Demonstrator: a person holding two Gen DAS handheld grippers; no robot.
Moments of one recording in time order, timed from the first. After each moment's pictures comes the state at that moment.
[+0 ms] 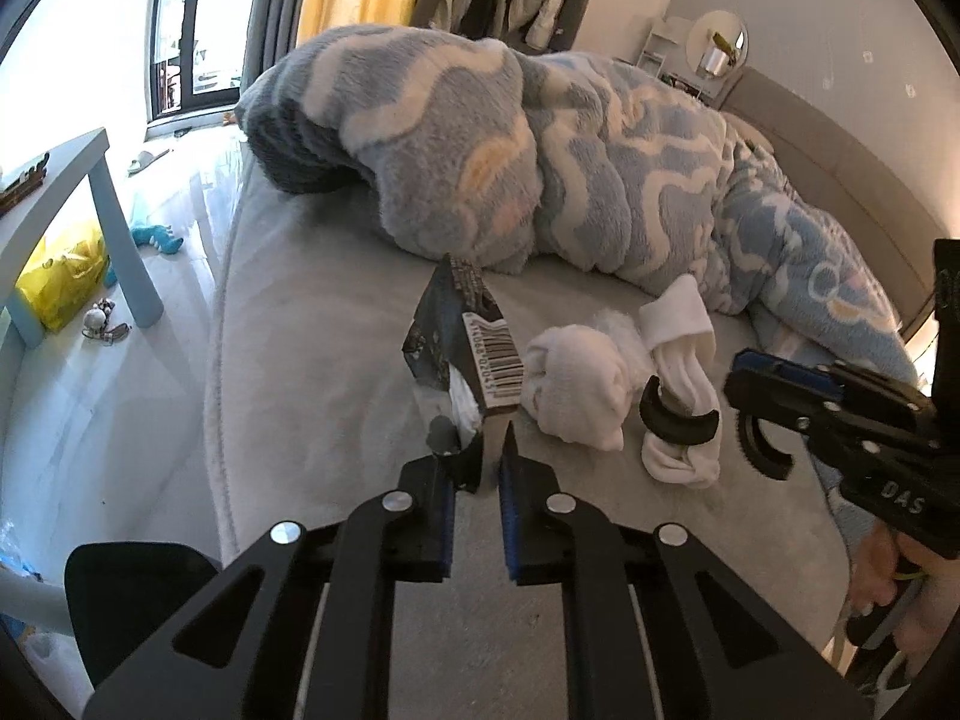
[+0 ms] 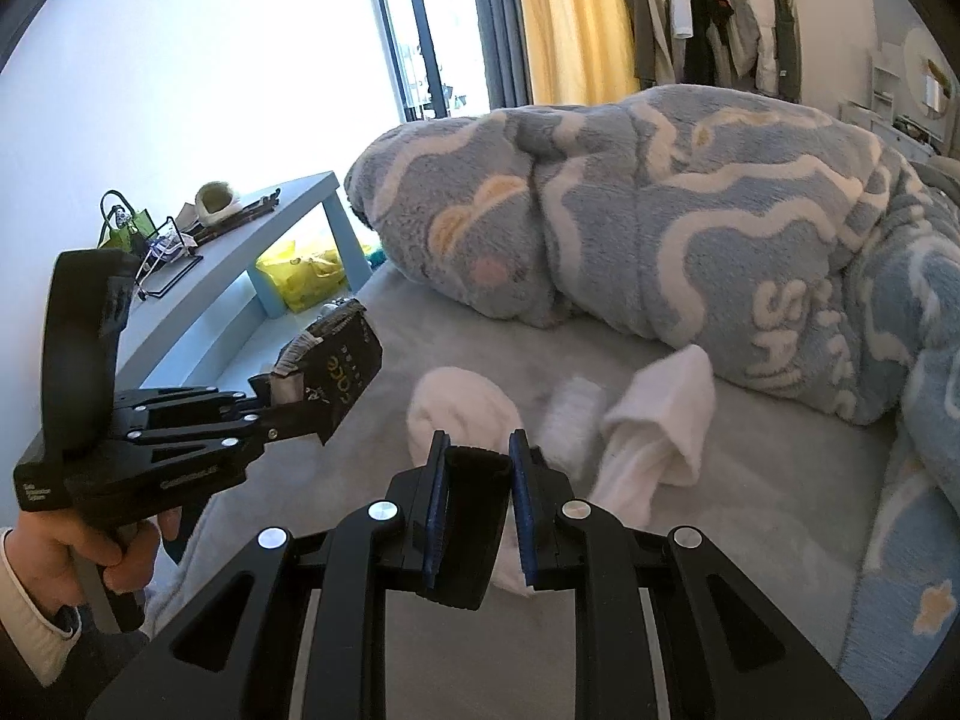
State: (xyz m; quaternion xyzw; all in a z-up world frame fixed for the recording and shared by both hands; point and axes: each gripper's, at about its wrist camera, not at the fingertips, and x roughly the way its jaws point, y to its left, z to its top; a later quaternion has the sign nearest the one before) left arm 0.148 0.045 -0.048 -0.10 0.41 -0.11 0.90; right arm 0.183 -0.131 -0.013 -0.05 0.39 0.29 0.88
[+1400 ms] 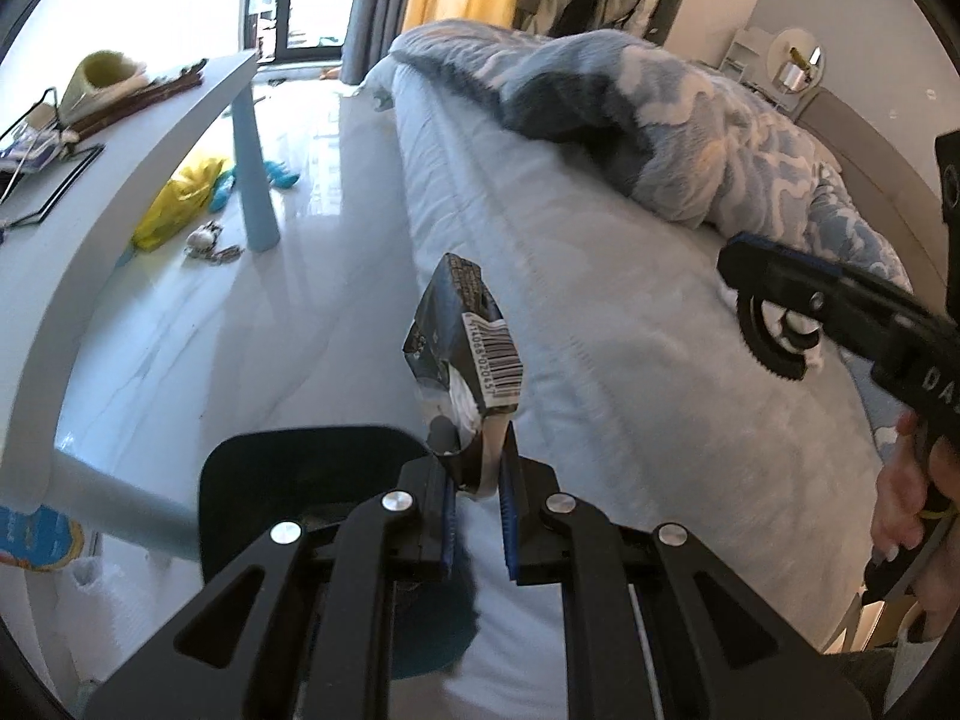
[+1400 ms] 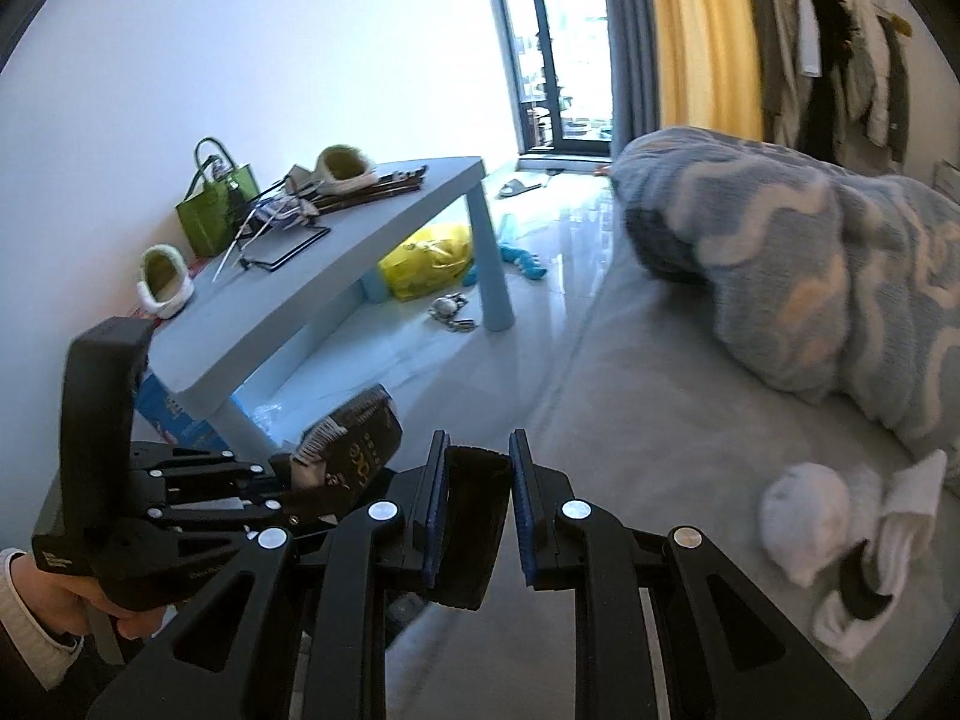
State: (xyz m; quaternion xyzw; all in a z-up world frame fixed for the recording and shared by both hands) left arm 0.053 0.200 -0.065 -0.12 0.46 -0.03 0.88; right arm 0.130 0.057 -0.008 -0.08 0.37 0.38 0.84
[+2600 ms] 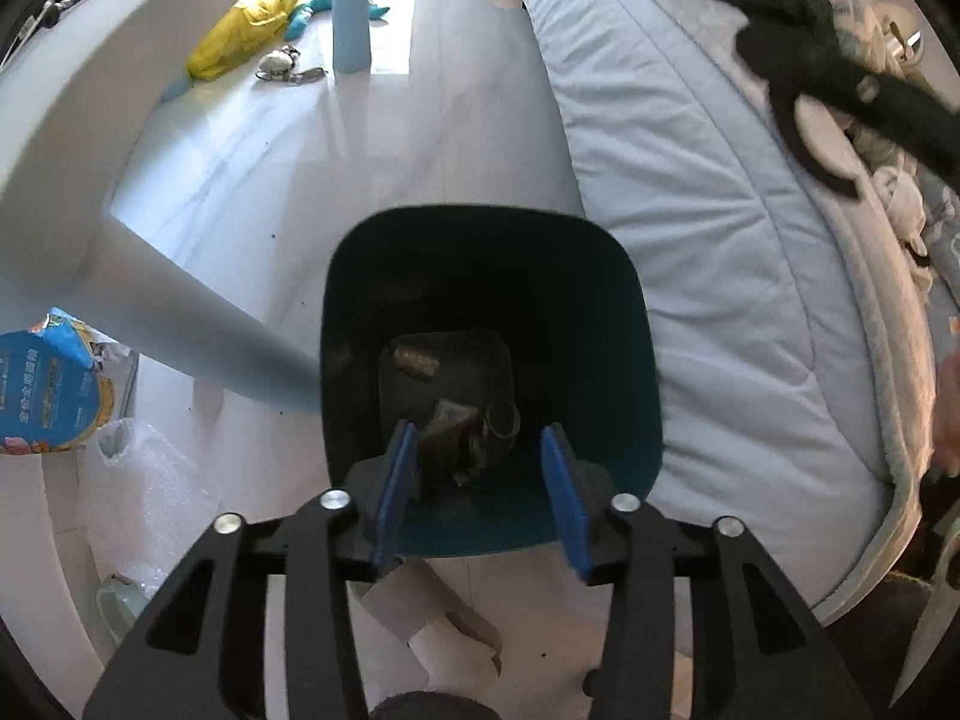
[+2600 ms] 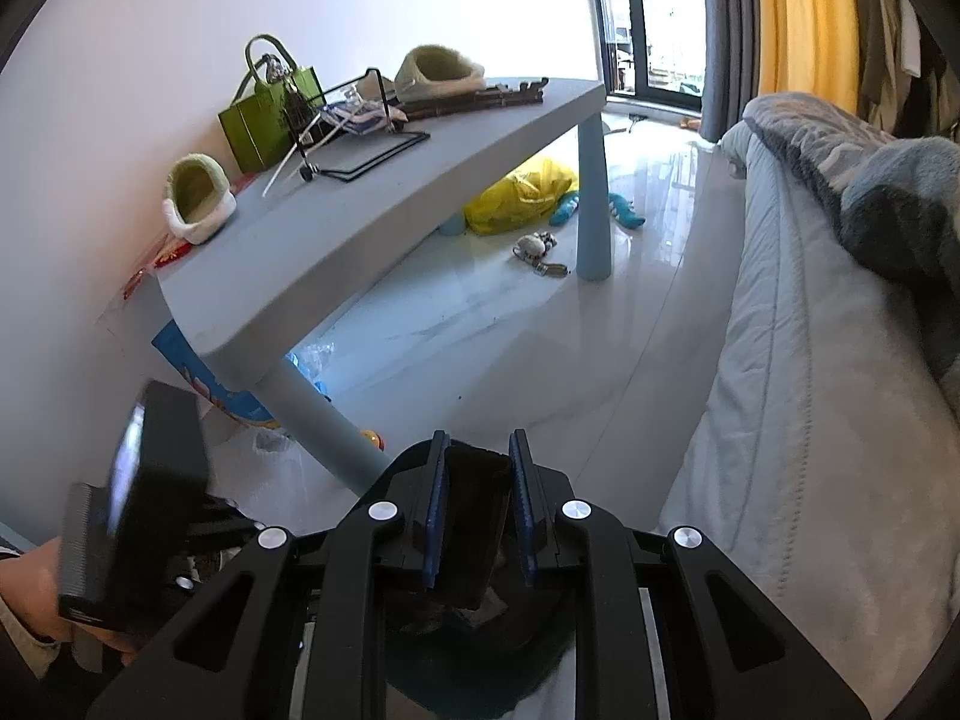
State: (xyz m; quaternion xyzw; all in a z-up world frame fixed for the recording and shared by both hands) left arm 0.003 0.304 -0.149 -0.15 0.60 0.01 0.79; right arm 0.110 0.205 -0.071 -0.13 0.43 0.43 0.78
